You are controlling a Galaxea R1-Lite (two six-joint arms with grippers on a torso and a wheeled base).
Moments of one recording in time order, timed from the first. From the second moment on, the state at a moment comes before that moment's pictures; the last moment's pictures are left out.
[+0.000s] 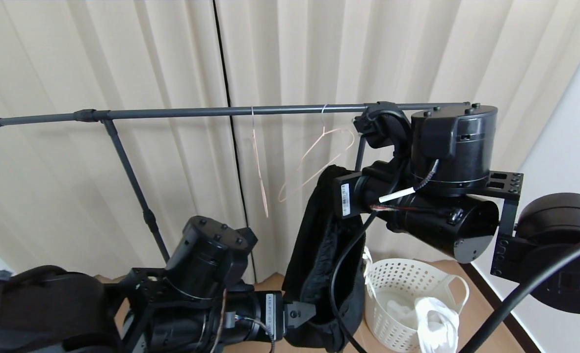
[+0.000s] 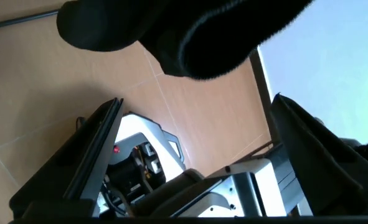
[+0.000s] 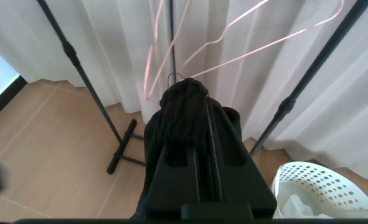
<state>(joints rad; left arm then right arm) -0.81 1.72 -0.74 -0.23 -0.07 -0.66 0.79 1.76 -1.09 -0.41 -0.39 0.13</state>
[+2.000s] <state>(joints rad) -0.70 1.72 -0.92 -0.18 0.31 -0.28 0.63 1.49 -1.02 0.27 -0.46 0.19</state>
